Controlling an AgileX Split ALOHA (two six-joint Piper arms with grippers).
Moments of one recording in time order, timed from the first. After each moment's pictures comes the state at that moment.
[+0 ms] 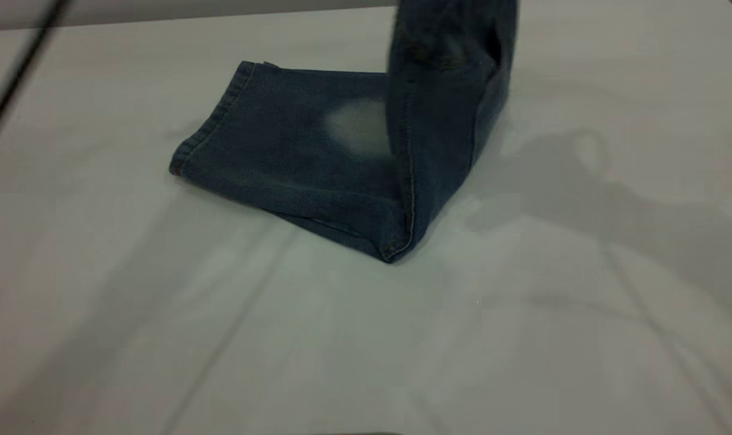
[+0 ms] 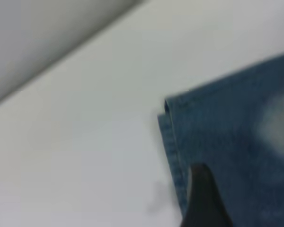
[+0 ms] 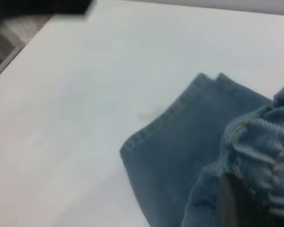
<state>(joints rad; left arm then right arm) -0.43 1.80 -1.58 0.20 0.64 0.03 0.33 1.79 -0.98 1.79 0.64 -1.66</state>
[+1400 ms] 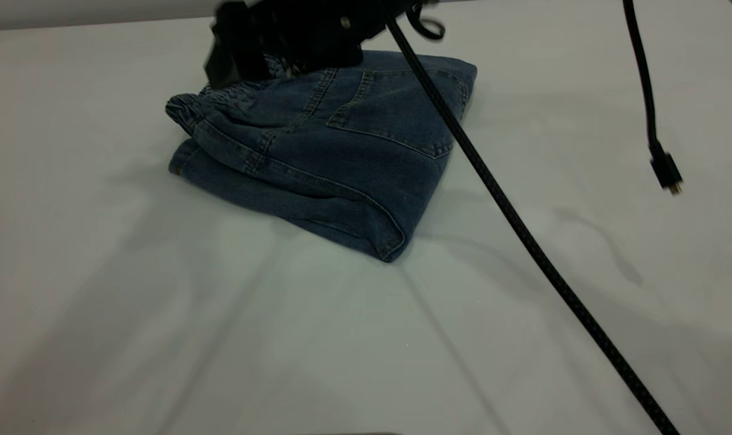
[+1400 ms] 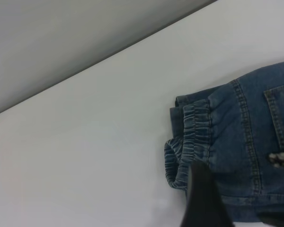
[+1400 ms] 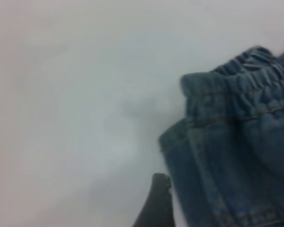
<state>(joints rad) -0.43 1.57 -1.58 0.19 0.81 -0.01 0.68 2.22 -1.43 1.56 0.37 -1.36</state>
